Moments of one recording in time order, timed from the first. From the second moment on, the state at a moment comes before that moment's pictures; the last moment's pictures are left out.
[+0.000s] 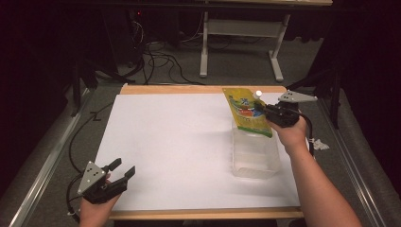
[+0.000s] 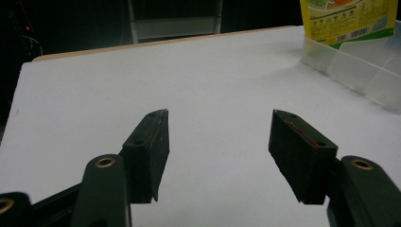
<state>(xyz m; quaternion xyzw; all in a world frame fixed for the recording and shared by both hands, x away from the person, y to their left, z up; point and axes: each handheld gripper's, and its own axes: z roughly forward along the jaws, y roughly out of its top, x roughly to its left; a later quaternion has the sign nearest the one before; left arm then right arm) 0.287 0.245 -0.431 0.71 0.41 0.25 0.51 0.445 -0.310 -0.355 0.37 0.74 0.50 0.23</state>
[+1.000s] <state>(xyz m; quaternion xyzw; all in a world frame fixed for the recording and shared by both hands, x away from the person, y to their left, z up) 0.285 0.247 -0.429 0.71 0.41 0.25 0.52 0.457 -0.299 -0.348 0.41 0.77 0.46 0.19</state>
